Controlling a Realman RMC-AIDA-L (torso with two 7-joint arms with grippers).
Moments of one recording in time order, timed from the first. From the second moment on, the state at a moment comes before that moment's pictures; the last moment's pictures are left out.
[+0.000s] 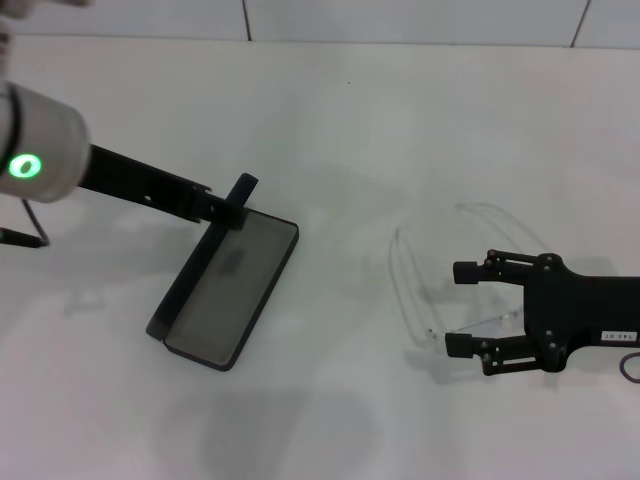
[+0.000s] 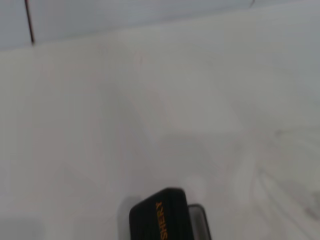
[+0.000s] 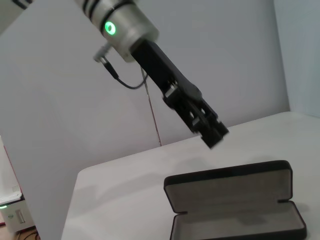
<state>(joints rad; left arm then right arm) -0.41 -2.09 1.37 1.76 2.50 1.63 -2.91 0.41 2.02 -1.09 -0.62 -1.67 -1.62 1.20</state>
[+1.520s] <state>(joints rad) -0.57 -2.09 1.50 1.48 2.70 1.55 -2.95 0.41 2.02 -1.08 -0.59 -1.65 -1.62 1.19</state>
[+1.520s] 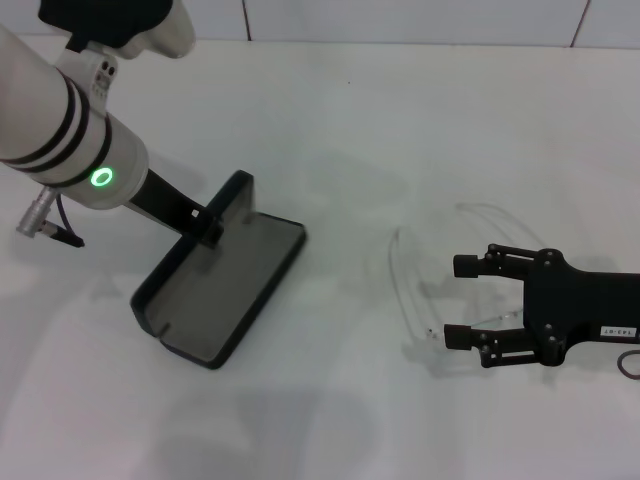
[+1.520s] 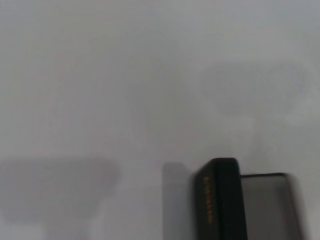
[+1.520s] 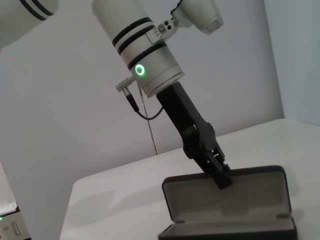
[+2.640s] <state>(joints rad) -0.57 -2.09 1.66 1.56 2.56 1.27 -2.06 0.41 2.03 -1.09 -0.49 -1.59 -1.63 1.14</state>
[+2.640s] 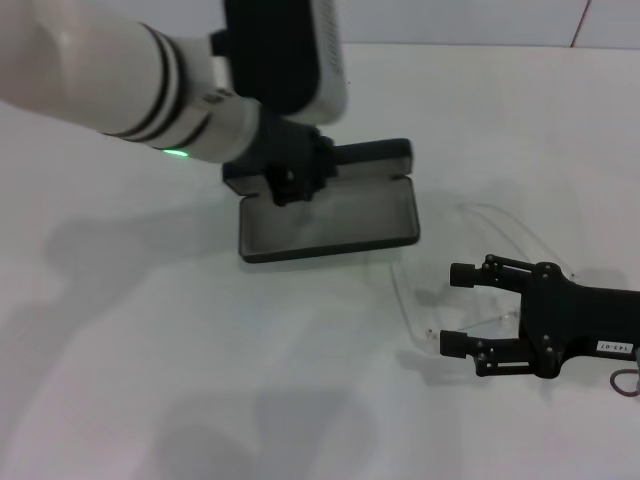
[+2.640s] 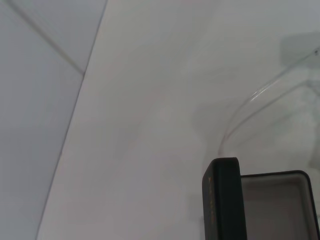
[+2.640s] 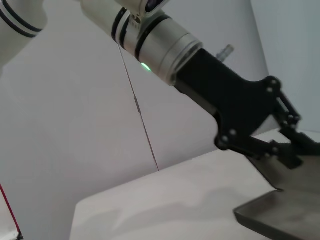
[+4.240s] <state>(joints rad) -0.55 -2.09 1.78 1.44 2.63 1.00 -1.98 0.40 2.03 -1.08 -0.47 -1.57 -1.67 1.14</state>
